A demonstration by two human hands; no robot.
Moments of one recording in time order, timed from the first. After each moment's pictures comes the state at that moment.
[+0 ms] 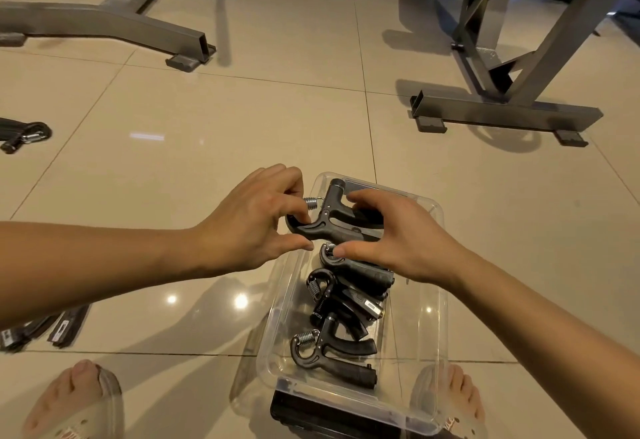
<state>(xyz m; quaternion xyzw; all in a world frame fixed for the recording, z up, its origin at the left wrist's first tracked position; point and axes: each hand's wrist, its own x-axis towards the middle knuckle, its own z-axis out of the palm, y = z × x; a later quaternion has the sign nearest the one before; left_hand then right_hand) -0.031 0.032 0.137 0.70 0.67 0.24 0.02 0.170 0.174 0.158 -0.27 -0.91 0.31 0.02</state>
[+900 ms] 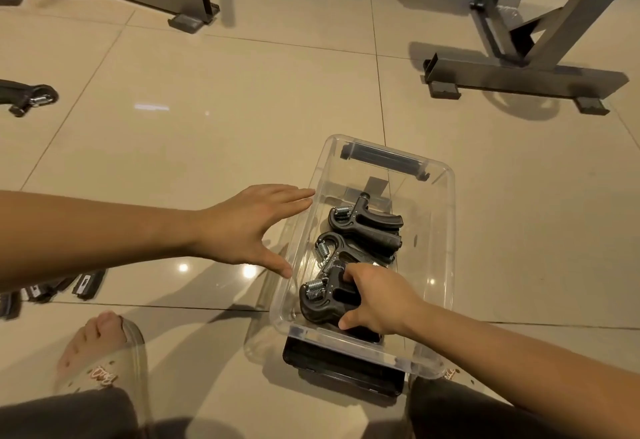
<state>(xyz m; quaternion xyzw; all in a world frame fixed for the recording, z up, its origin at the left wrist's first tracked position) -0.042 -0.004 0.089 0.71 0.66 0.02 0.23 0.209 0.099 0.042 -0.31 -0.89 0.25 -0.23</state>
